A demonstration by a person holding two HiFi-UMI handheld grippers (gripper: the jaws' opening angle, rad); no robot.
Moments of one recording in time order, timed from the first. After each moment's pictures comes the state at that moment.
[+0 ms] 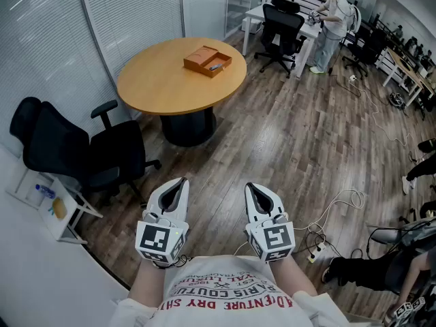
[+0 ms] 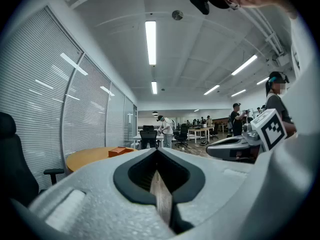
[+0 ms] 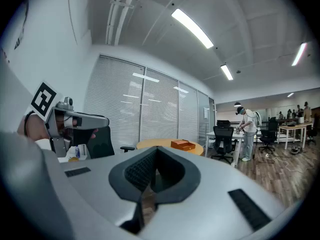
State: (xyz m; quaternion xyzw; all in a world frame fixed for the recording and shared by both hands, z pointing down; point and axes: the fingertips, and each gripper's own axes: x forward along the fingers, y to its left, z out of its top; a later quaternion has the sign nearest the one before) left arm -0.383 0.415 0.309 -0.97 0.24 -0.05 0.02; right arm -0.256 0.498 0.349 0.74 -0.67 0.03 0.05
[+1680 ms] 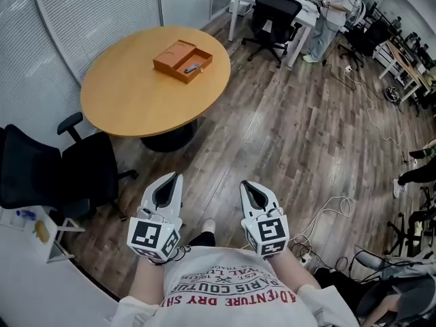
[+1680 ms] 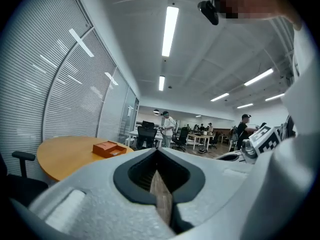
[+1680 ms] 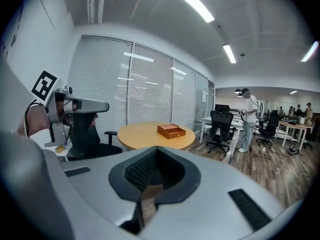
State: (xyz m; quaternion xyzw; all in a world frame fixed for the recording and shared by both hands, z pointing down) left arm -0.171 0.230 0.350 -0.97 0.23 -0.03 -0.06; right arm -0.044 0.324 0.416 0.74 -0.65 0.11 0.12
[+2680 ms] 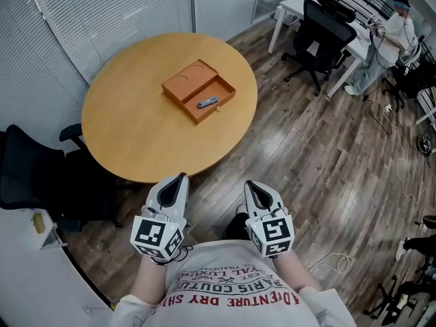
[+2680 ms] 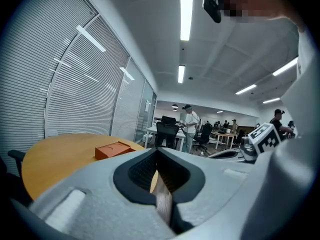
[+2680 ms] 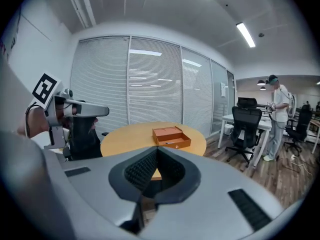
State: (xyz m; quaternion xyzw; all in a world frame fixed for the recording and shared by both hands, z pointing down) left arm 0.031 -0.016 0.393 -0.94 0.33 -0.06 -0.09; right arm 0.171 0.048 0.451 0.66 -0.73 0.12 0.13
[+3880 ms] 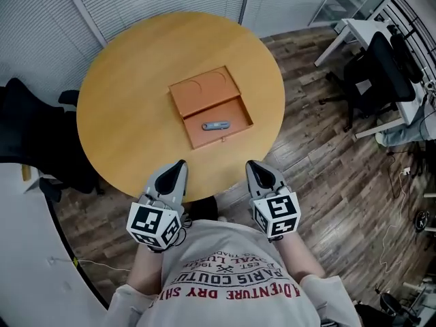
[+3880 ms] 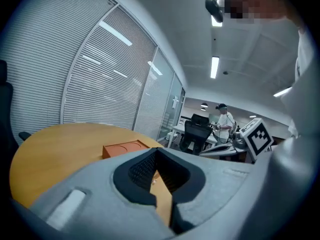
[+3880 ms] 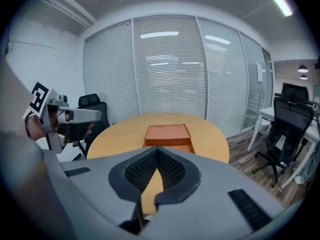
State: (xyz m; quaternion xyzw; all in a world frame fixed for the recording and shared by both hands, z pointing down) left arm 0.126 -0.217 0.441 -0.86 0.47 -0.07 -0.16; right arm 0.285 -0.219 0.489 0.49 -0.83 0.16 0.19
